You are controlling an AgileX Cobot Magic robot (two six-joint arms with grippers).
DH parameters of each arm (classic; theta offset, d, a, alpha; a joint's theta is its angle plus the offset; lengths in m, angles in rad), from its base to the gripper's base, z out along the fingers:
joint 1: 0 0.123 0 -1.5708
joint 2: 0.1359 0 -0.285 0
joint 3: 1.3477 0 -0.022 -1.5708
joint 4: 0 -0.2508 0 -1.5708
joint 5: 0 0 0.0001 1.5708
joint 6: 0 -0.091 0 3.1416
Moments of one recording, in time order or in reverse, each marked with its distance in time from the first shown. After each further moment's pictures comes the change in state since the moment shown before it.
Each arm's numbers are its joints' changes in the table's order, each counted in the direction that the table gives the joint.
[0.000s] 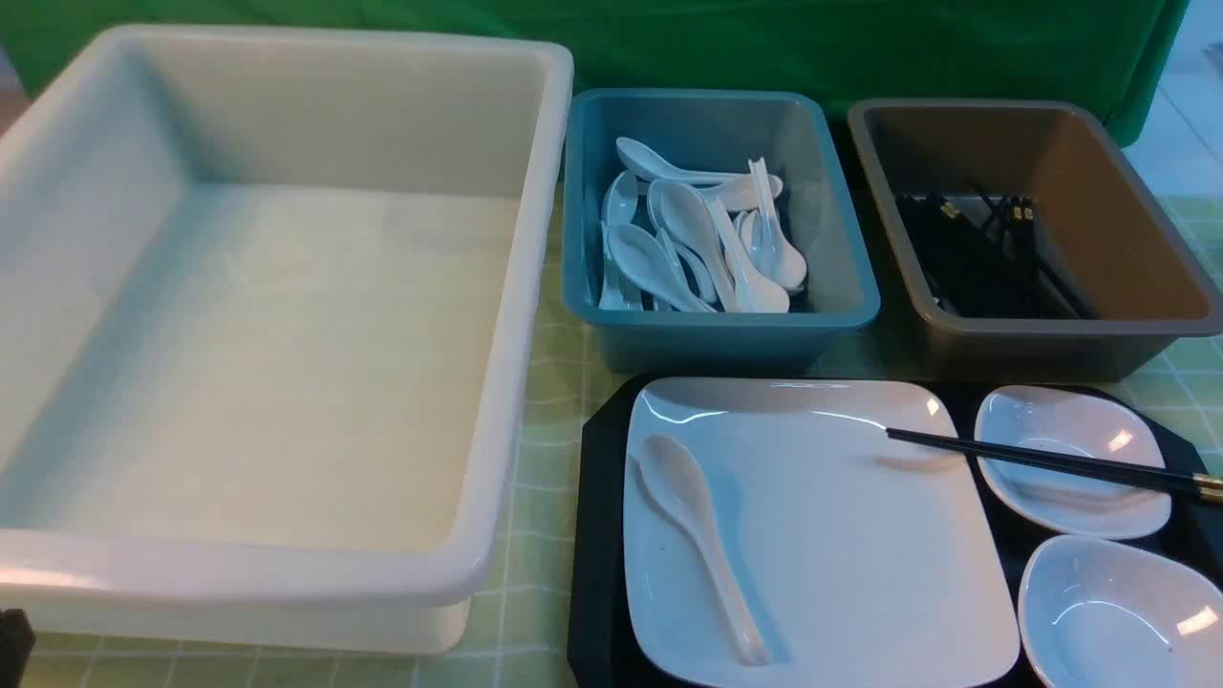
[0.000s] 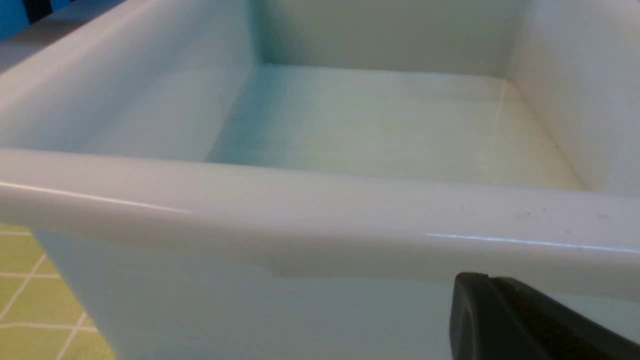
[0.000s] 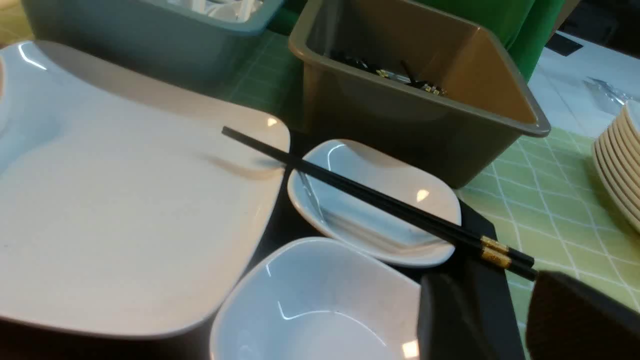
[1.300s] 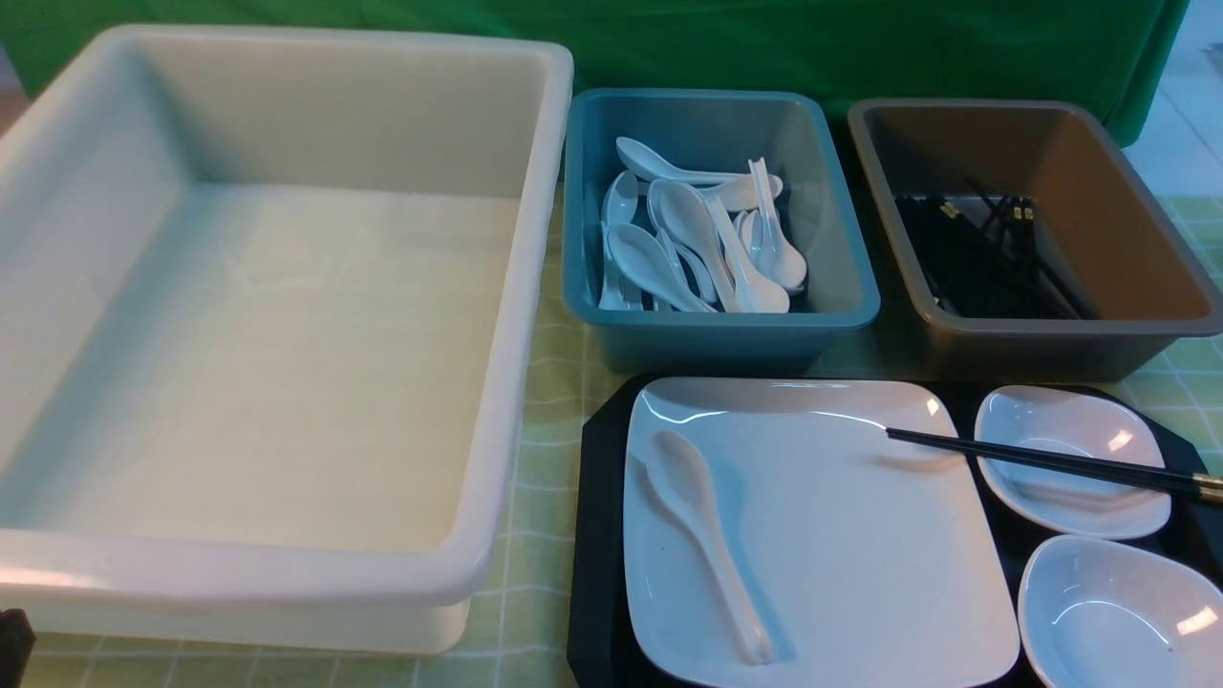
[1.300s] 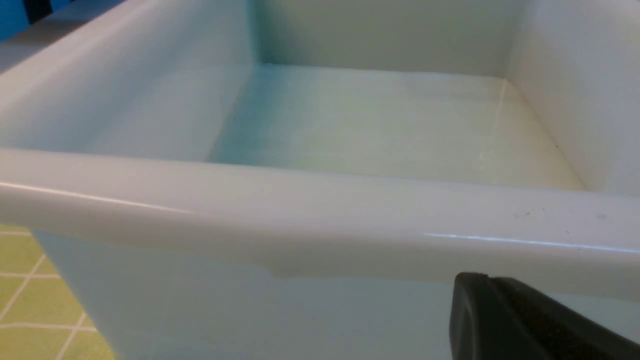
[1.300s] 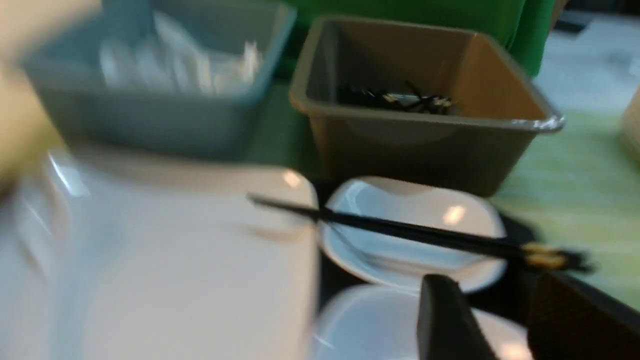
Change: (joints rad) right arm 0.000 0.000 0.000 -0.193 0.074 -0.314; left arm 0.000 0.000 0.000 0.000 0.000 0.000
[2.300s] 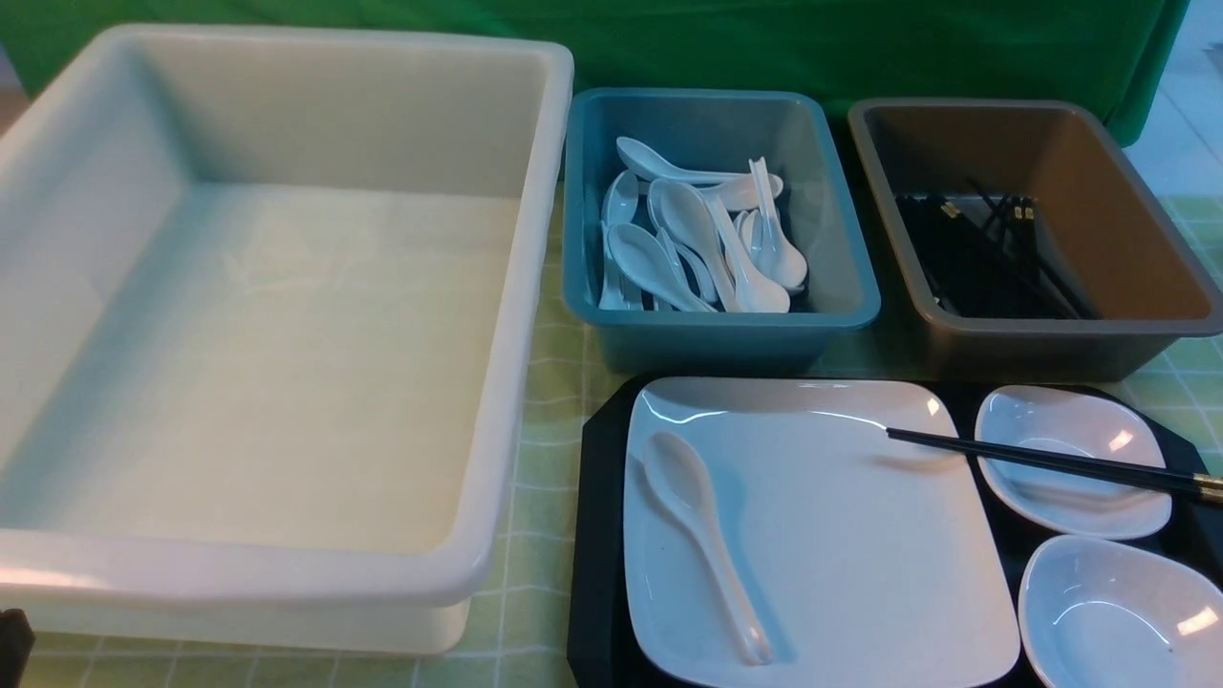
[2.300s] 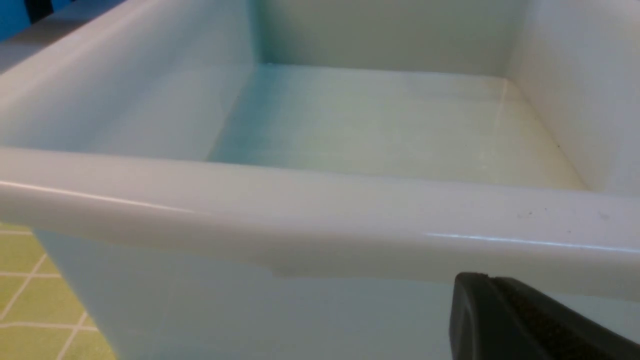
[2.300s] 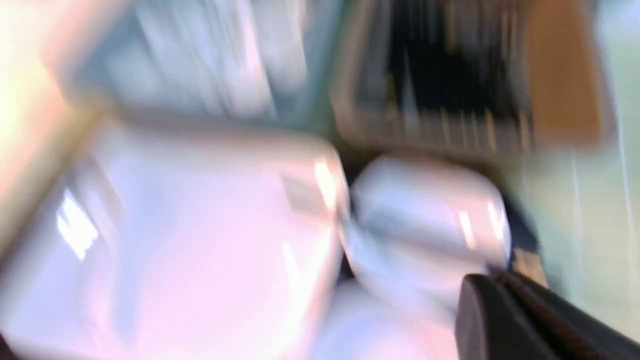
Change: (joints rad) right arm 0.000 1.004 -1.067 0.186 -0.824 0.160; left arm 0.000 0.000 0.000 0.000 0.000 0.000
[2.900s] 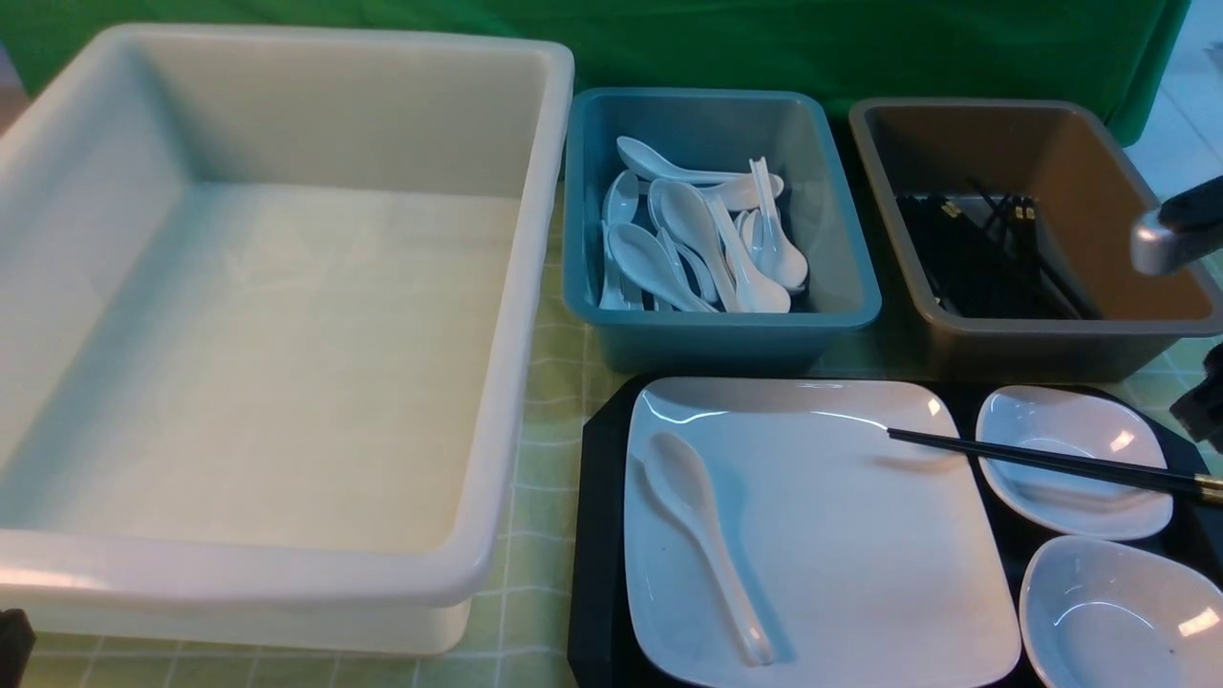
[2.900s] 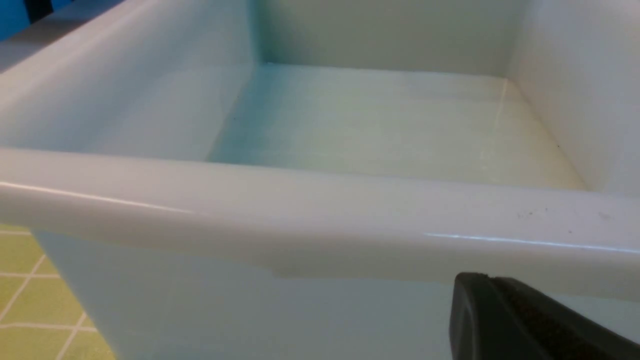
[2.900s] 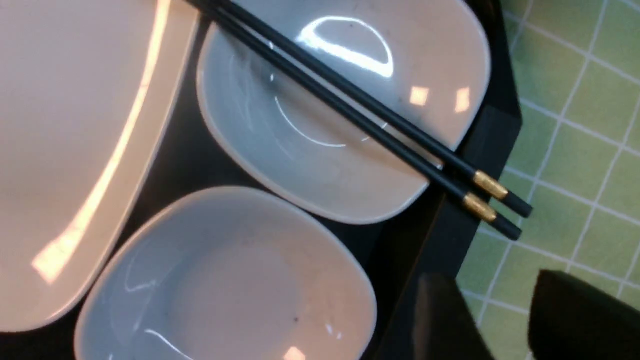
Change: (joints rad) right arm 0.007 0.505 -0.099 0.213 -0.012 0.137; left arm 0.000 0.000 0.000 0.000 0.000 0.000
